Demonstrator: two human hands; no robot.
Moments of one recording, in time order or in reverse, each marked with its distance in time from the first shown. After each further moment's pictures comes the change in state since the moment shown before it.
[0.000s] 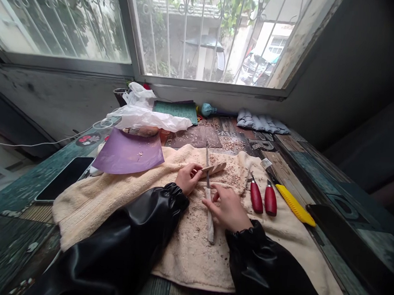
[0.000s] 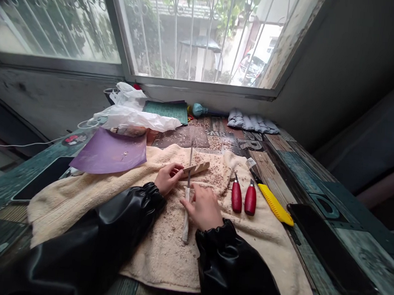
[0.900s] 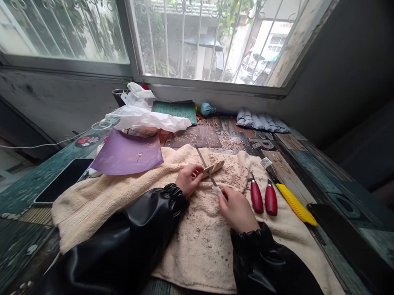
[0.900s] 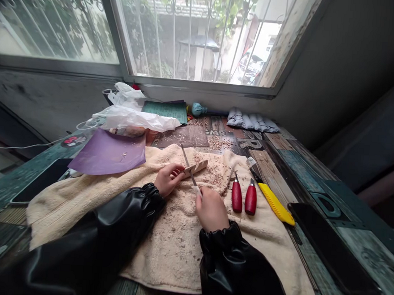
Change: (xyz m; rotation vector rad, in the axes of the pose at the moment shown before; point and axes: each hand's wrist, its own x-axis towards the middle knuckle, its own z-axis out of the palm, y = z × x) left_hand -0.002 0.001 0.002 0.022 0.010 0.087; right_hand -0.001 0.006 -0.007 -0.136 -0.018 0.125
